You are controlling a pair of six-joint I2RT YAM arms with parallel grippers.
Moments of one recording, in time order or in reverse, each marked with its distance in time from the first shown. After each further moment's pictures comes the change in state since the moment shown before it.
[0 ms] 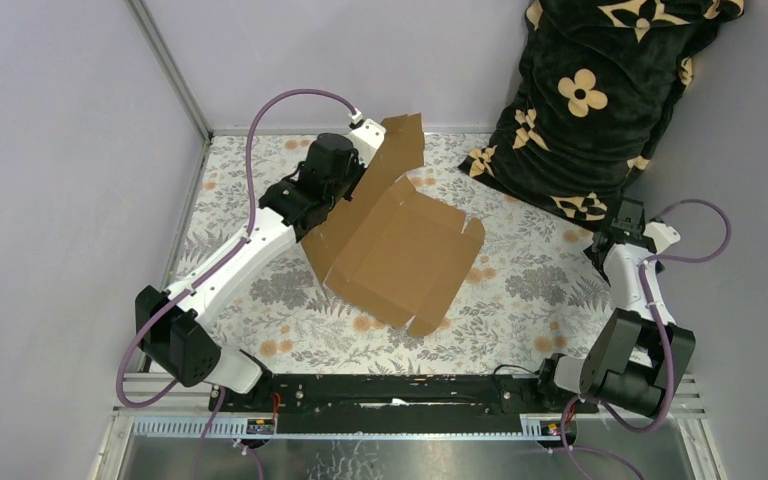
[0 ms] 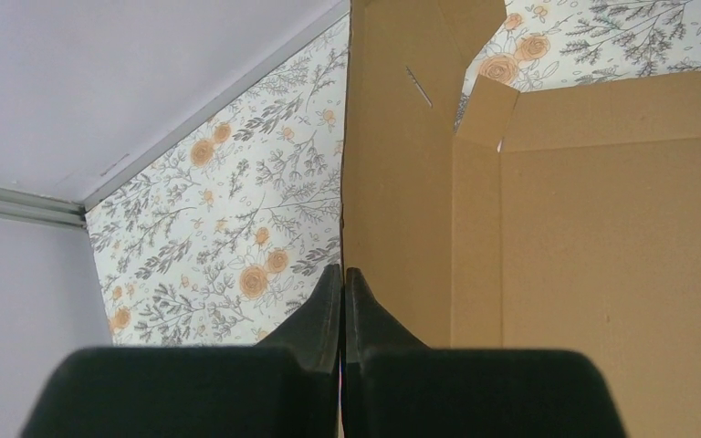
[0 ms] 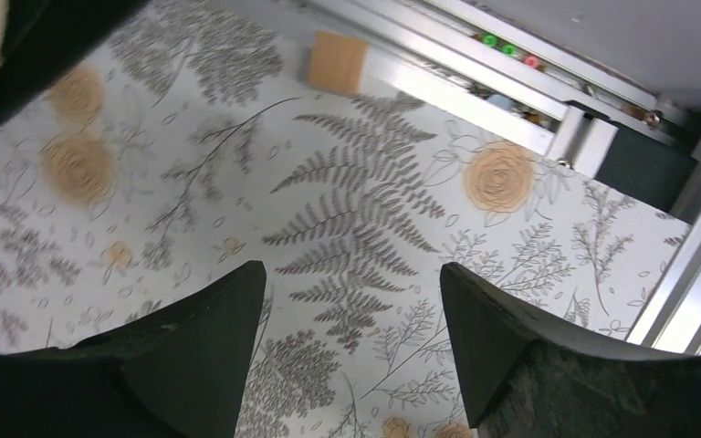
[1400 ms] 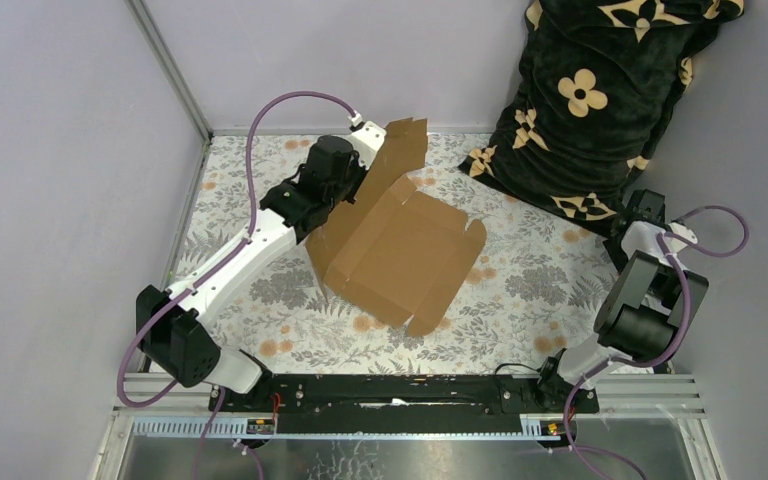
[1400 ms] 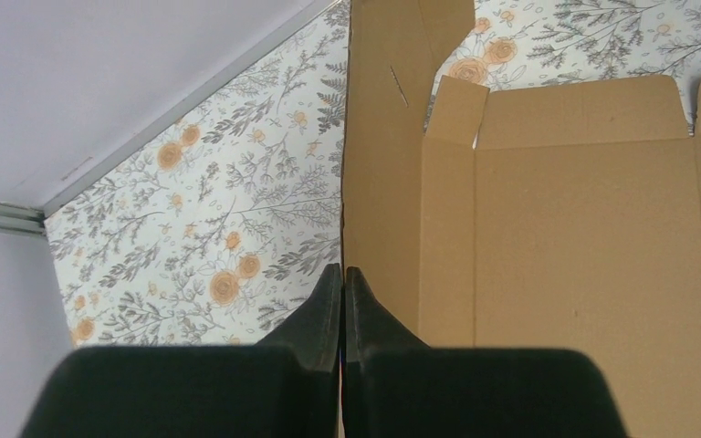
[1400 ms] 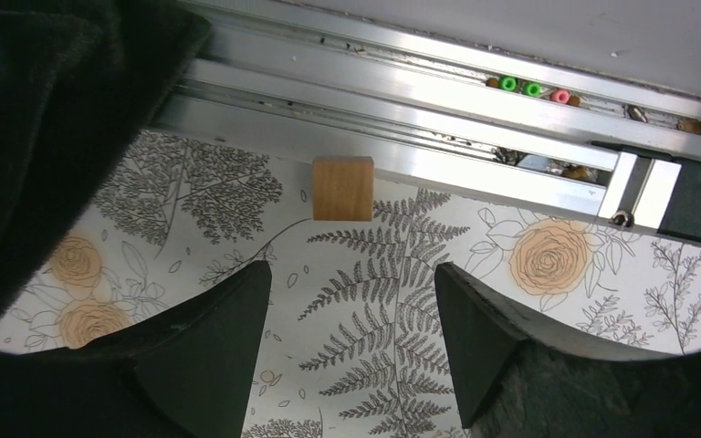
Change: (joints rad) left arm 0.002 0.001 -0.018 0.016 0.050 -0.034; right arm -0.157 0.308 0.136 0.093 -0.022 0.108
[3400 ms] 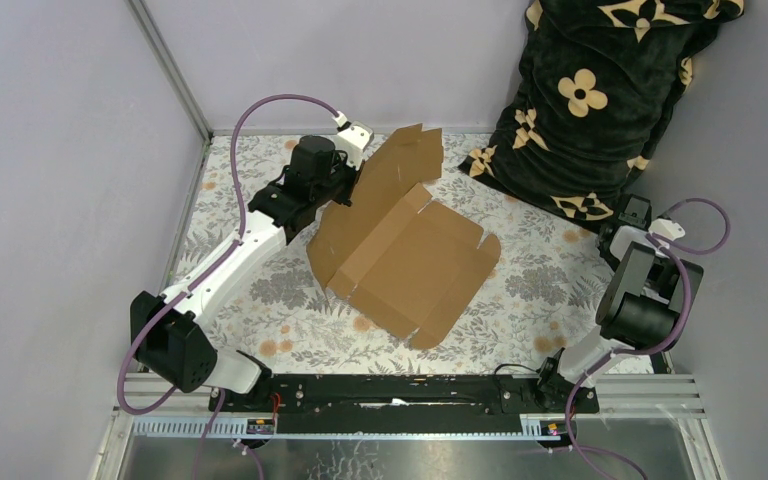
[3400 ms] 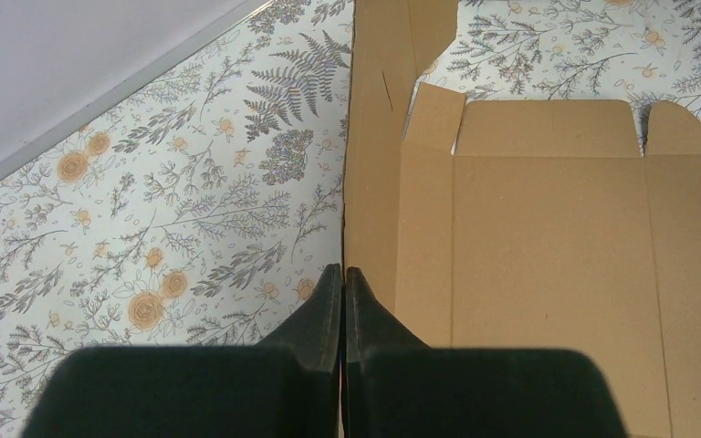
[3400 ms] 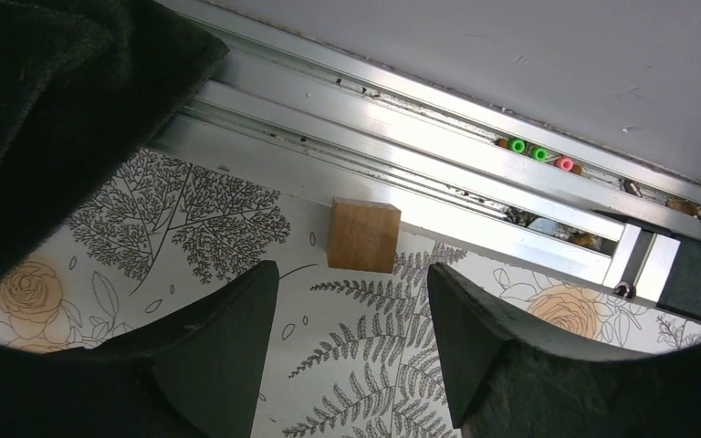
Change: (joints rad) left arm 0.085 -0.041 -0.077 0.066 0.261 -0.096; right arm 0.047 0.051 -0.088 0.240 0.089 -0.153
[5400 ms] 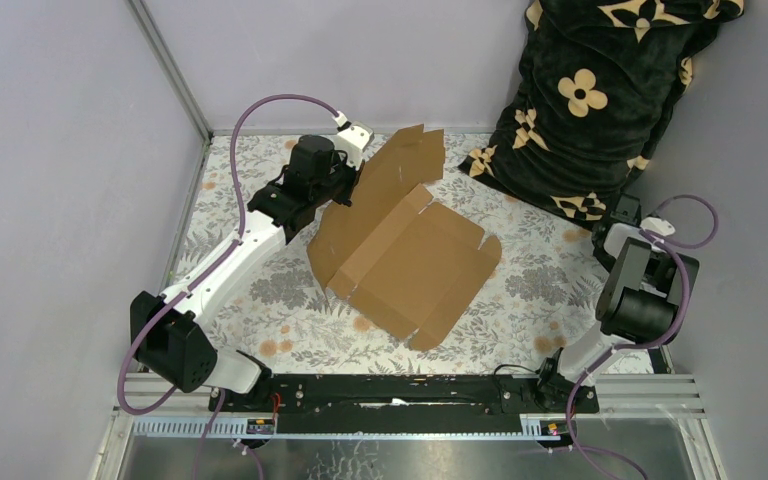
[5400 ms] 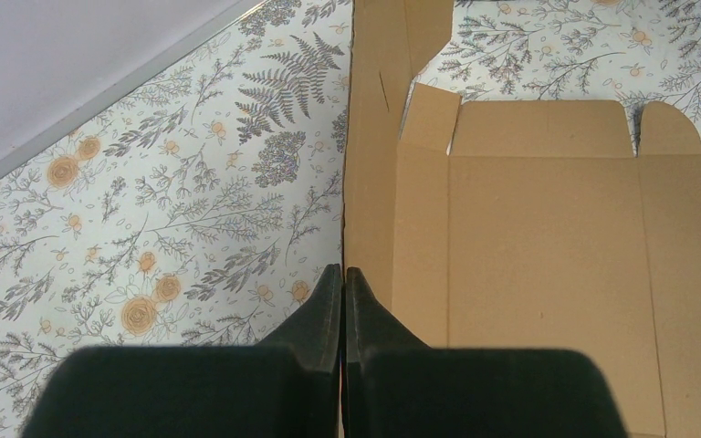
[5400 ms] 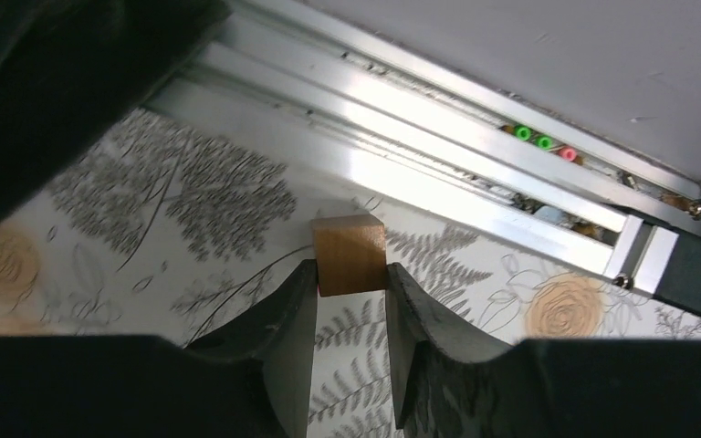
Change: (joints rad) left arm 0.008 0.000 0.000 0.000 0.025 0.000; right arm 0.024 0.036 0.012 -0.037 0.029 -0.015
